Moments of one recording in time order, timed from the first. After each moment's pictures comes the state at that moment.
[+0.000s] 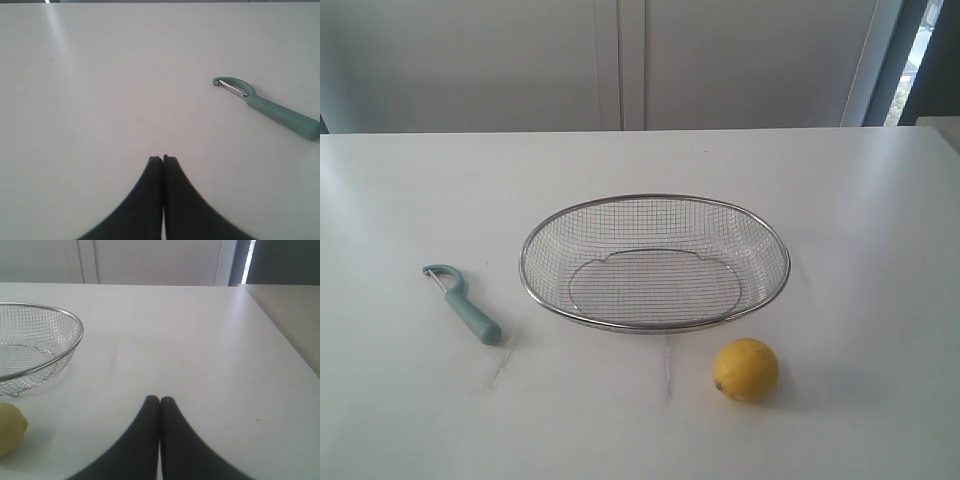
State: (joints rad) left arm 0.00 0.00 0.02 0.01 0.39 -0.02; right arm 0.01 0.01 0.00 -0.04 0.32 0.03
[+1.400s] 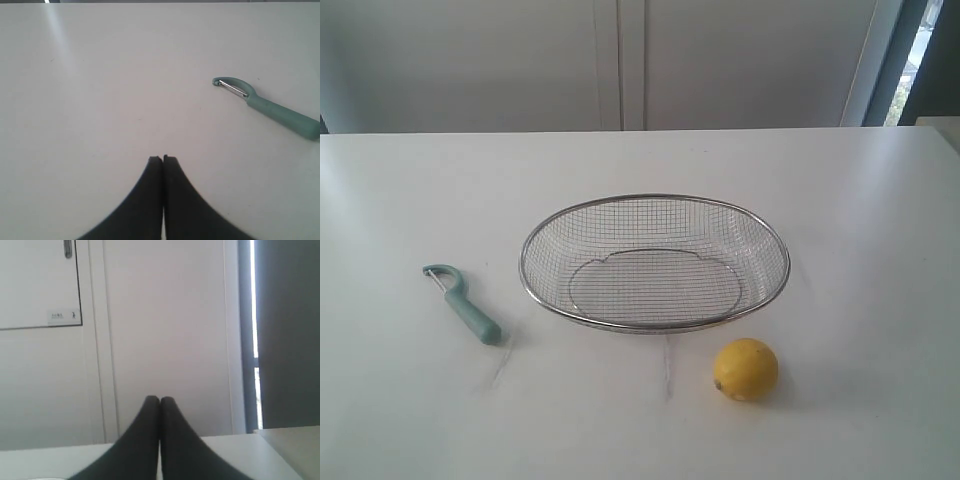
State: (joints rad) left arm 0.00 0.00 0.02 0.01 0.39 -0.02; right arm 0.01 0.01 0.00 -0.04 -0.22 0.17
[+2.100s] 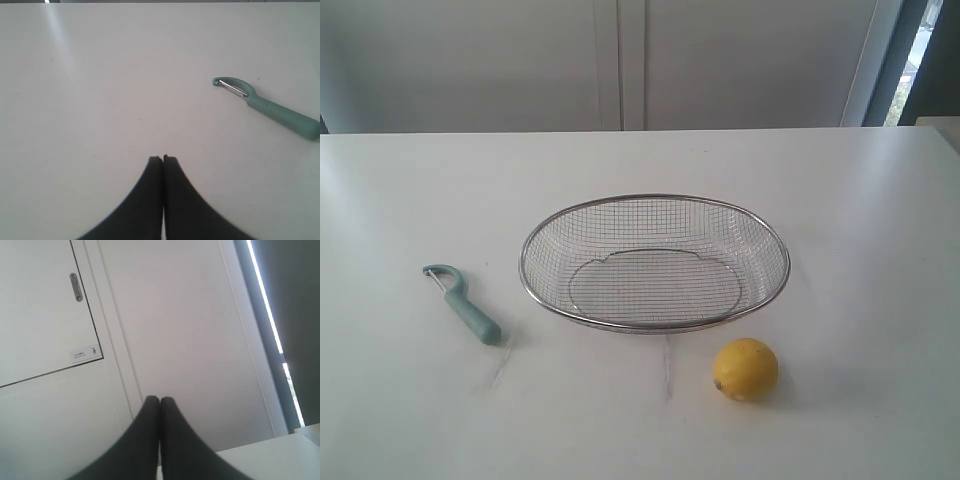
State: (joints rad) left arm 0.00 0.00 0.02 0.01 0.39 -0.02; right arm 0.01 0.01 0.00 -0.04 -0.29 0.37
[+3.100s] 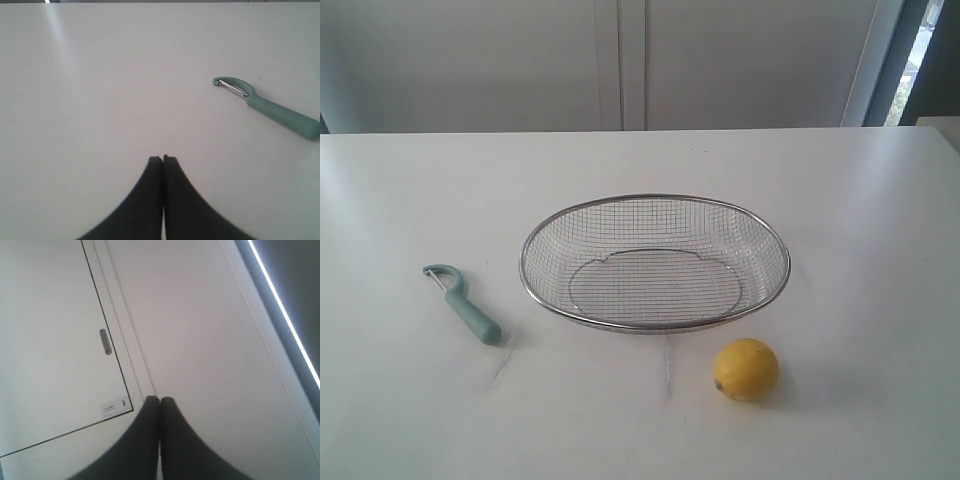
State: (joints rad) left arm 0.00 0.00 0.02 0.01 0.39 -0.02; right arm 0.01 0.33 -0.07 -0.04 -0.72 0.47
